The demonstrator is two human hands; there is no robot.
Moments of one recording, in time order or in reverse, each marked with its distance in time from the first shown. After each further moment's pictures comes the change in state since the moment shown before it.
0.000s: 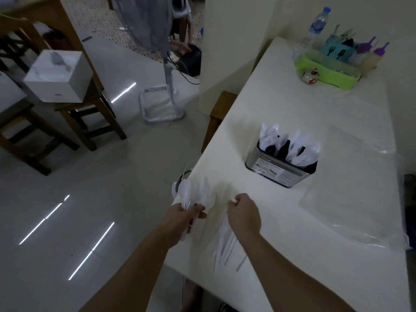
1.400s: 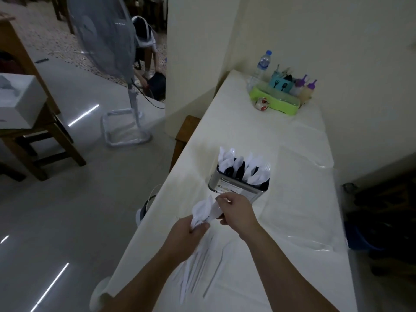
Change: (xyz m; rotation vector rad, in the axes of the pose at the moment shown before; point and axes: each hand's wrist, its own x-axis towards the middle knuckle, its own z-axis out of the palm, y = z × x) left_hand -0.021 0.037 0.088 0.516 -0.088 0.419; right_hand 0.021 -0.015 -0.120 0.426 -0.189 -0.024
